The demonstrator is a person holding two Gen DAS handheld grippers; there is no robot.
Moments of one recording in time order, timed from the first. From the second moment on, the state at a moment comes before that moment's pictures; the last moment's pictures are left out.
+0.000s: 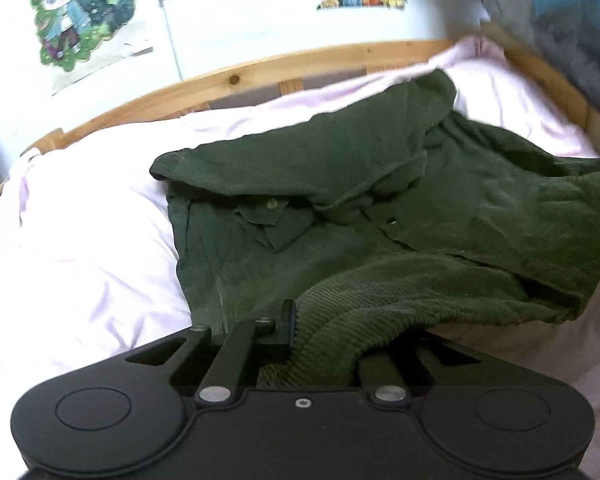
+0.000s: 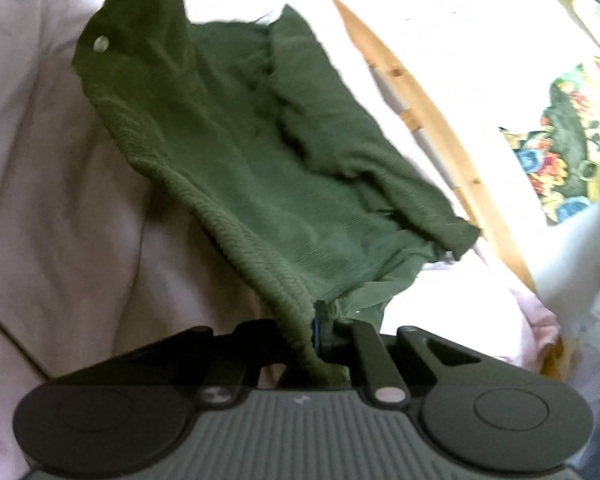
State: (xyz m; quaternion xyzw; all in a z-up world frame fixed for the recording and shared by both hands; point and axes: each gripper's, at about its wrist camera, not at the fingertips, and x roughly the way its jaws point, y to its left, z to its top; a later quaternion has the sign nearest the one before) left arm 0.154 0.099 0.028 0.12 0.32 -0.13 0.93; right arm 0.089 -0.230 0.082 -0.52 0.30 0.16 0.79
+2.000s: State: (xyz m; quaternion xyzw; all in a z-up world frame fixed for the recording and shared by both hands) left arm 0.353 0.199 -0.010 -0.15 0.35 -0.05 0.92; right arm 0.334 -0.338 0.139 -0.10 0.32 0.14 0.93
